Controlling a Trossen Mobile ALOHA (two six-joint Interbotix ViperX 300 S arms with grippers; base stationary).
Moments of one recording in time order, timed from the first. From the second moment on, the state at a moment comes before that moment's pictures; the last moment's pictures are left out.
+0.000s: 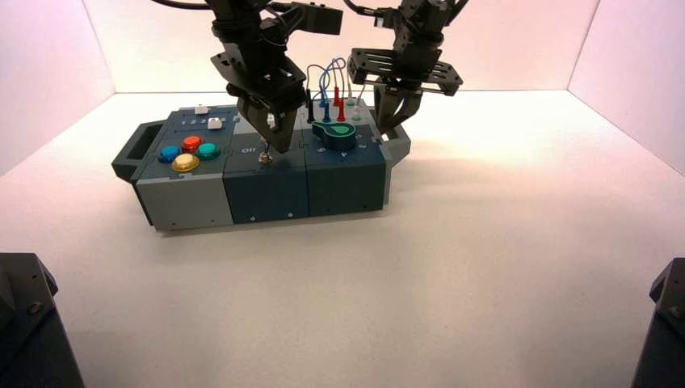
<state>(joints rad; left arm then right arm) -0.61 0.08 0.71 -0.13 0.57 0.45 0.50 0.33 0.45 0.24 0.50 0.09</state>
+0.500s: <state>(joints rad) -0.60 0.07 0.72 -0.12 0.57 0.45 0.50 0.33 0.44 0.24 0.50 0.09</state>
